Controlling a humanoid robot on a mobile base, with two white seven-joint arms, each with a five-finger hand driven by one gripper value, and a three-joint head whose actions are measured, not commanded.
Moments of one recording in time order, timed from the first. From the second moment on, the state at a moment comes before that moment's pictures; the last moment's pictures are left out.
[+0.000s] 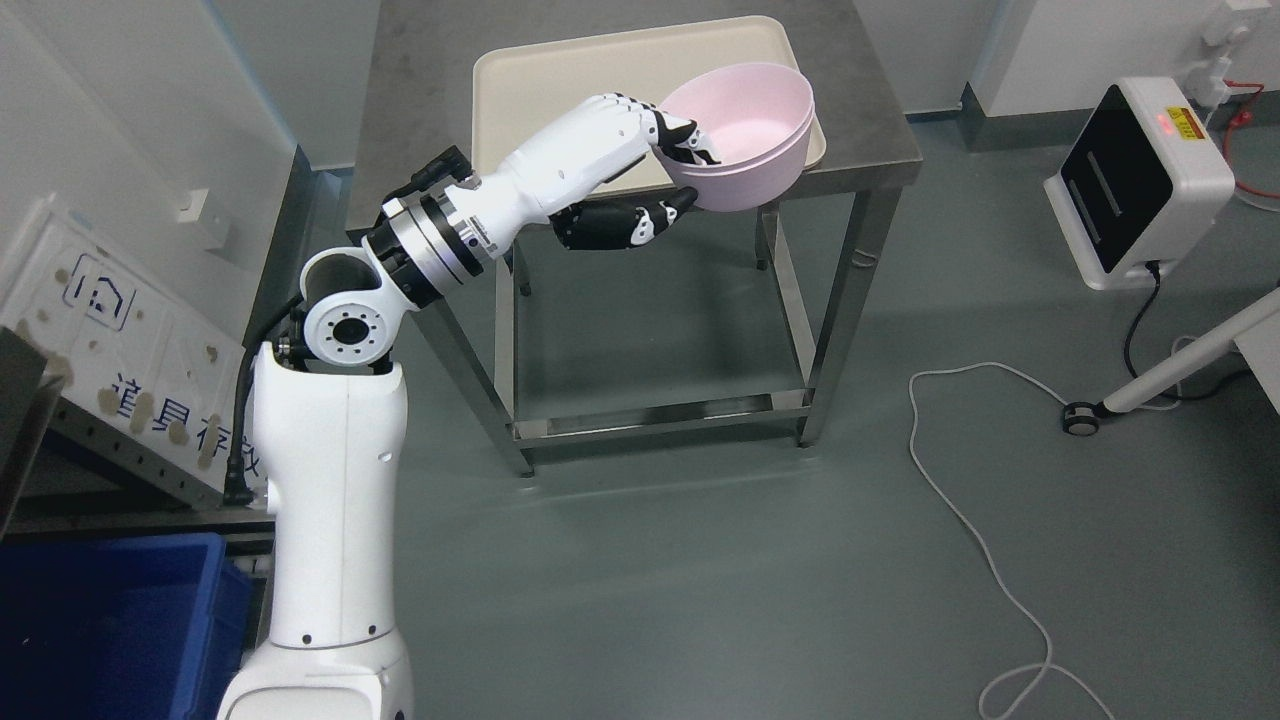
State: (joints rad) left arm -0.73 0.00 0.00 -1.46 -0.50 -0.62 -0.84; right arm 0.04 0.00 0.00 -0.04 0.00 -0.18 0.01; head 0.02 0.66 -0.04
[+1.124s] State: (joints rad) left arm -0.73 0.00 0.04 -1.47 -0.50 -0.62 -0.84; right arm 0.04 0.00 0.00 -0.04 0.00 -0.18 0.01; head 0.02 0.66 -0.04
